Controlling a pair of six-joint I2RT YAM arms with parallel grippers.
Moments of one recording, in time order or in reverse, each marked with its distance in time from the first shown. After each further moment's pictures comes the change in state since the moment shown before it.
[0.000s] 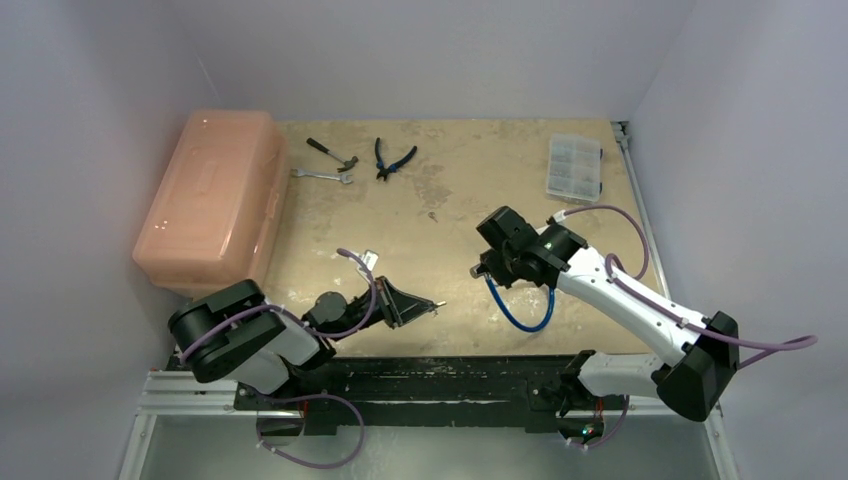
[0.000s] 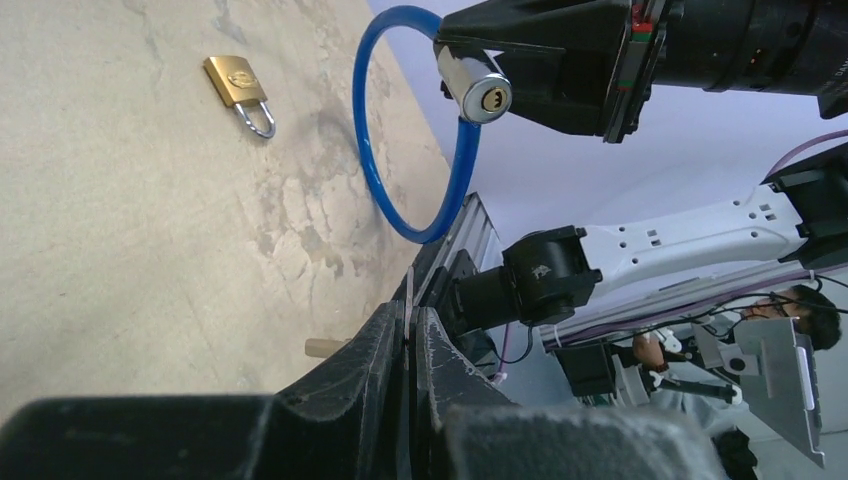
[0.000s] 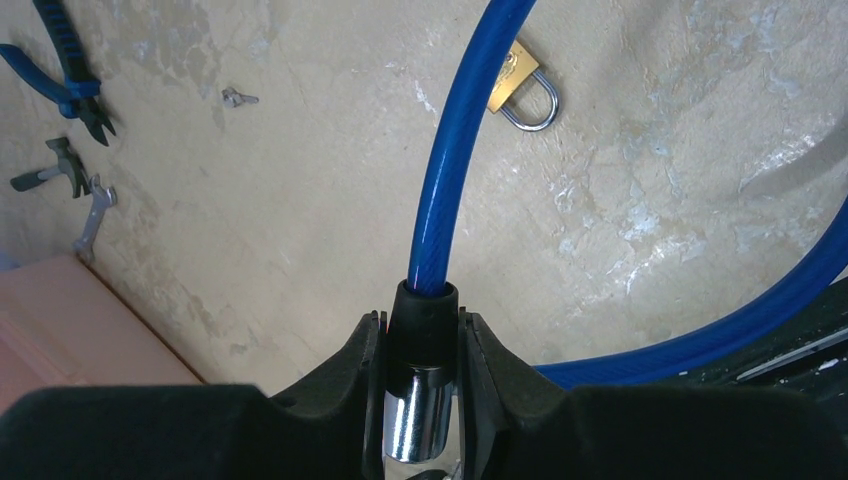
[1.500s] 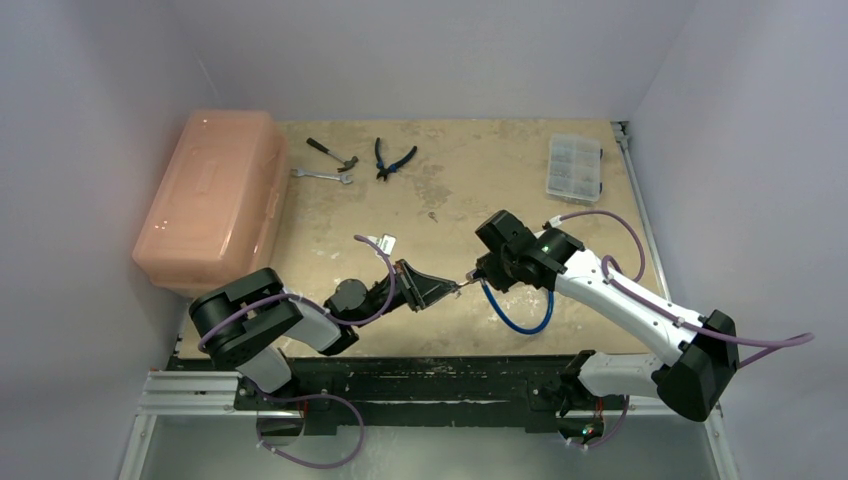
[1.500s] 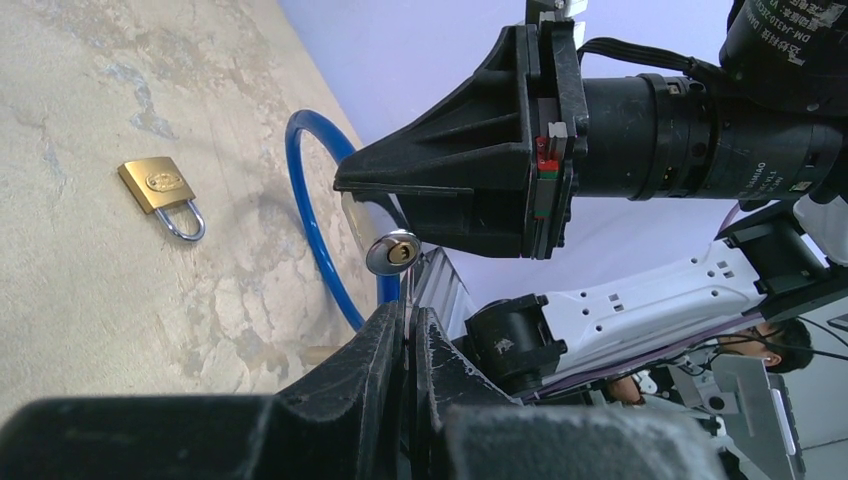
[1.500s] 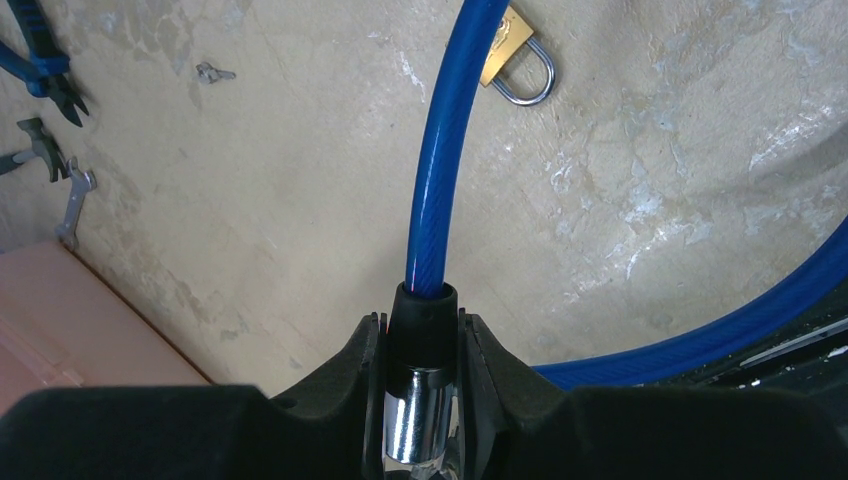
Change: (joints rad) left arm -0.062 0.129 0.213 0.016 -0.075 -0.015; right arm 0.000 -0.004 -0.043 0.036 -0.052 0.017
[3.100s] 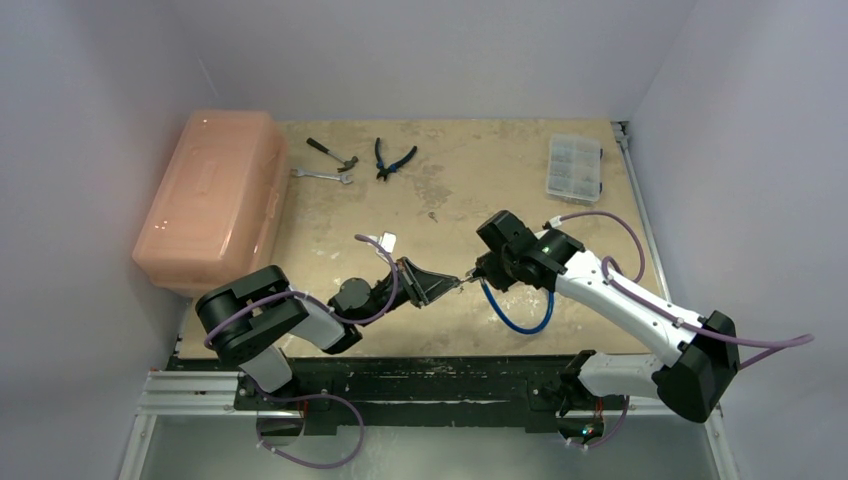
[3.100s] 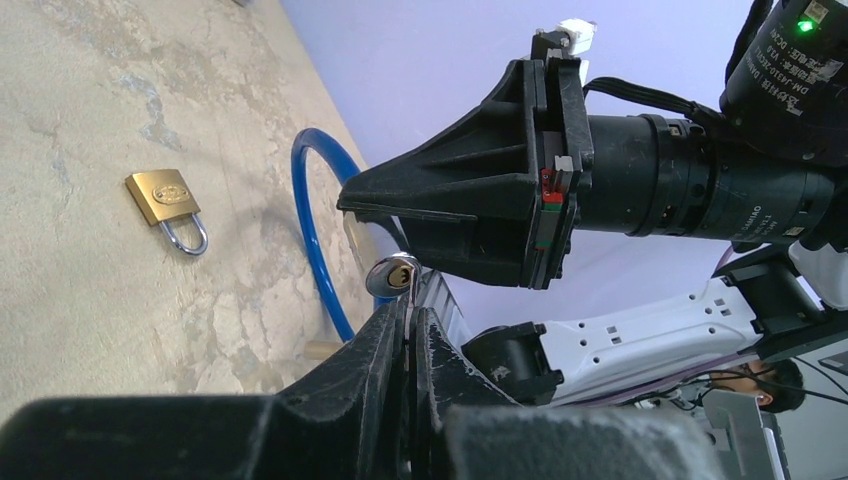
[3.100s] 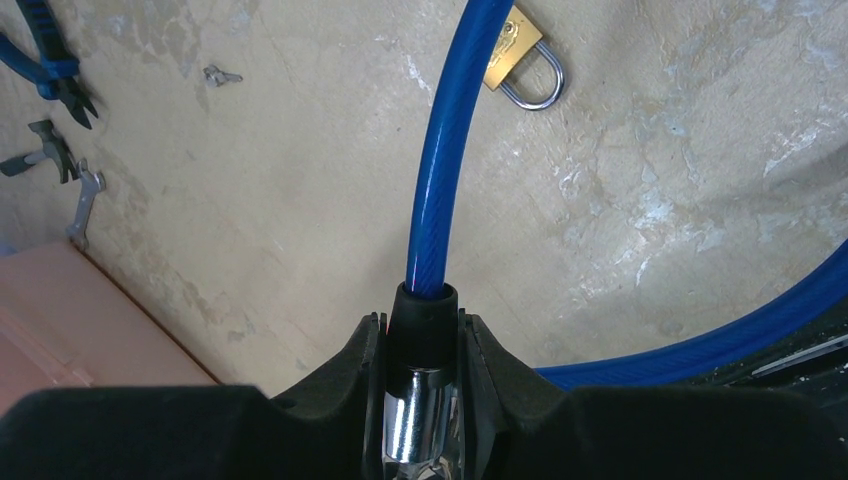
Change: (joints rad) left arm -0.005 0.033 0.026 0.008 -0.061 -0.037; right arm -0.004 -0.004 -0.018 0.033 -0.010 -0.008
